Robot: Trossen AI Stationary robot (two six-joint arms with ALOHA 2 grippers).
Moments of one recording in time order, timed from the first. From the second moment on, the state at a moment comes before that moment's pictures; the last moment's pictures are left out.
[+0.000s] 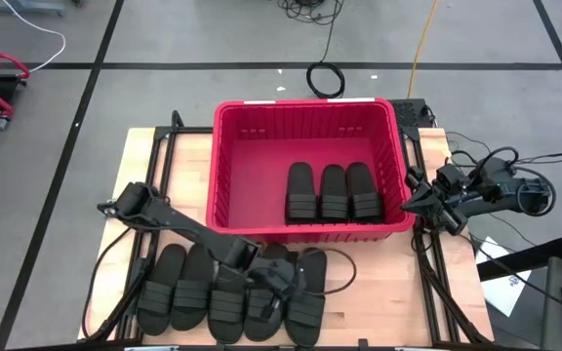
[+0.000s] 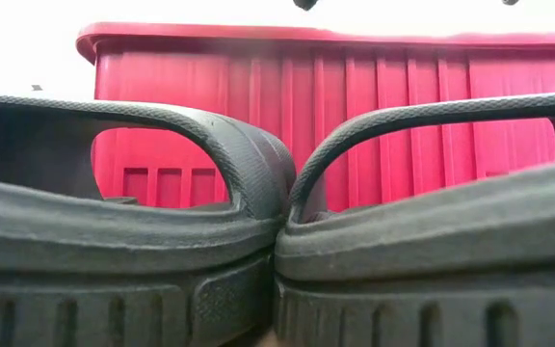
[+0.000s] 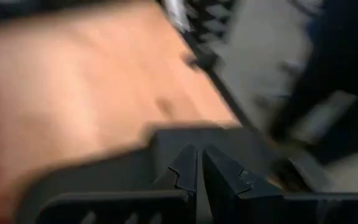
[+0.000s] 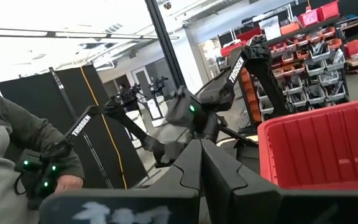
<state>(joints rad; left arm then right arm) -0.42 1.95 1.53 -0.25 0.11 -0.04 0.14 0.25 0.63 -0.23 -0.21 0.41</state>
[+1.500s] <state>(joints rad) -0.37 2.16 1.53 -0.18 0.29 -0.14 0.14 0.25 0.63 -0.30 -0.25 0.47</state>
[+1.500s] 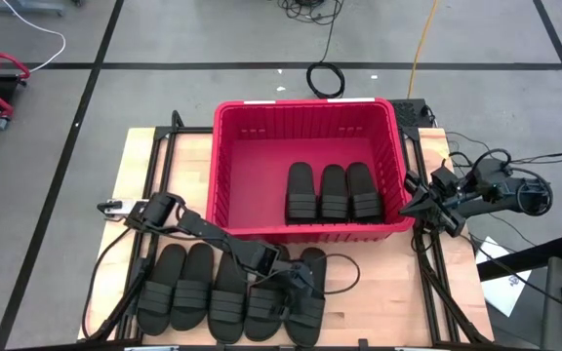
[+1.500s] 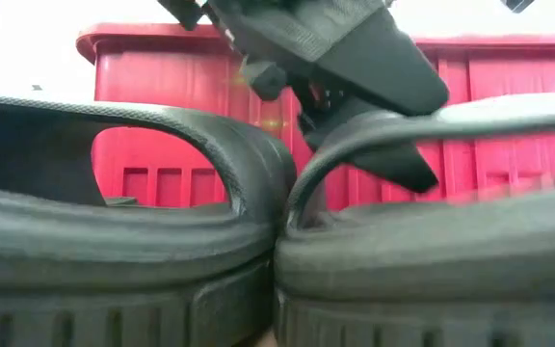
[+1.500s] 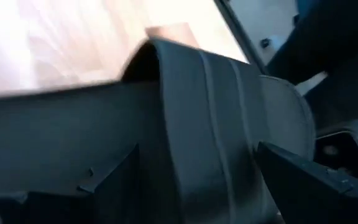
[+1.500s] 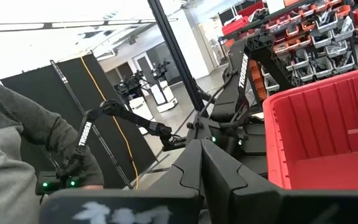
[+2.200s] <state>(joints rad) -0.34 2.13 1.53 -0.11 0.57 -0.18 0.14 0.25 0.63 -0.29 -0.26 0.46</state>
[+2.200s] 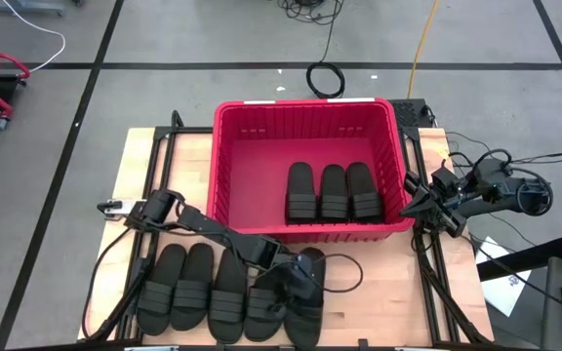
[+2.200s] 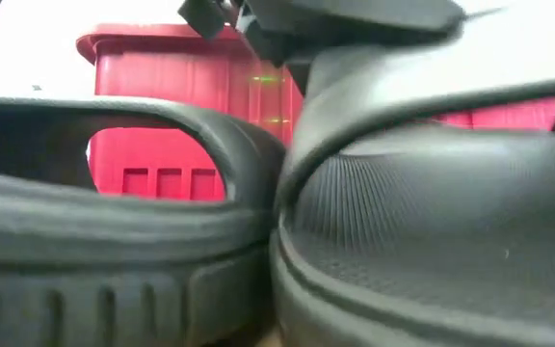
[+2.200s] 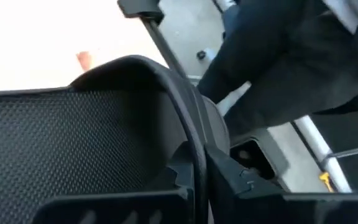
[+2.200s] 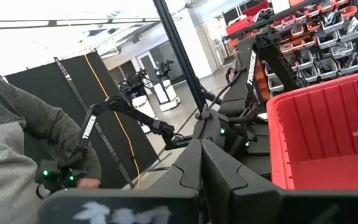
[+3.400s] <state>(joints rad) 0.25 1.44 1.75 -1.07 0.43 0.17 0.14 0.25 0.63 -0.27 -0.08 0.32</state>
